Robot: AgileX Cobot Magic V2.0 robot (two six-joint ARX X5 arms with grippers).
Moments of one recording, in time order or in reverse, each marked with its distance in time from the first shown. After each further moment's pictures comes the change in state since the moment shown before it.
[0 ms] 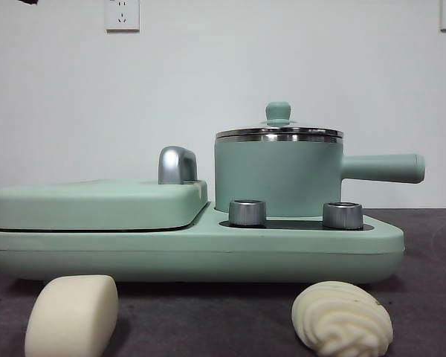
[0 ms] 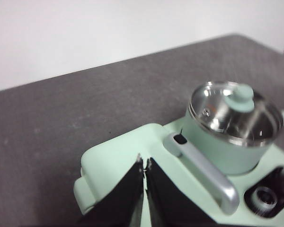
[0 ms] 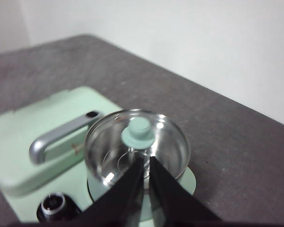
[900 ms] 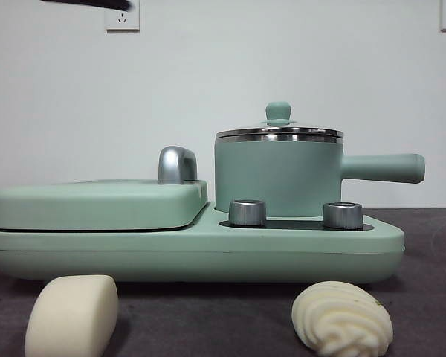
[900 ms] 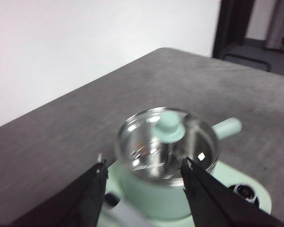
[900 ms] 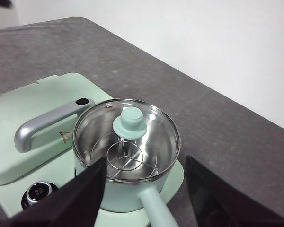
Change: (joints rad) left arm -0.307 0.230 0.002 0.342 0.000 0.002; right arm 0.024 0.000 0.000 -0.021 0.067 -0.040
